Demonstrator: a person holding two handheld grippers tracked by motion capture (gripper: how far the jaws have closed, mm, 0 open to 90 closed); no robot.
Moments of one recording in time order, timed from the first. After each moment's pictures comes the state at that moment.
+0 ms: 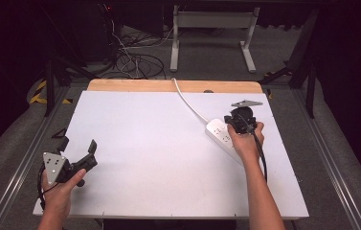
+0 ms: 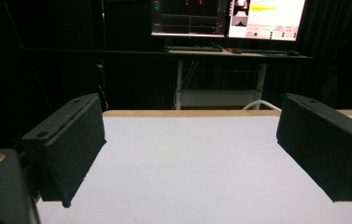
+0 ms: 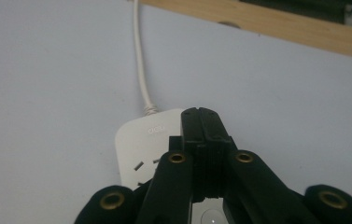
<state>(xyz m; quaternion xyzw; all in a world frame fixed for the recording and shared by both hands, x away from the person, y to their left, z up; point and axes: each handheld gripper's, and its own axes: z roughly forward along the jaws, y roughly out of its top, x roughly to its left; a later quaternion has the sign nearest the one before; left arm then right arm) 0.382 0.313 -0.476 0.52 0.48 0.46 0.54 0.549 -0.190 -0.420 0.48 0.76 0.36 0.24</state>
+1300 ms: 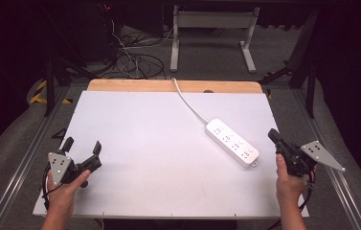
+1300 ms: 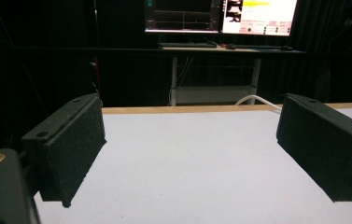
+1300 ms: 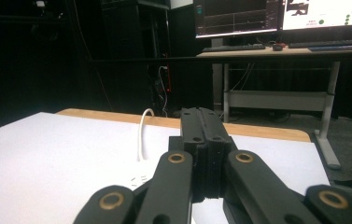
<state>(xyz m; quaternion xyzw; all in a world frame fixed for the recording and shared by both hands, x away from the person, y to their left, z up) 0.382 0.304 -0.478 0.53 0.47 0.46 0.54 0.415 -0.300 -0.424 0.41 0.59 0.60 0.35</state>
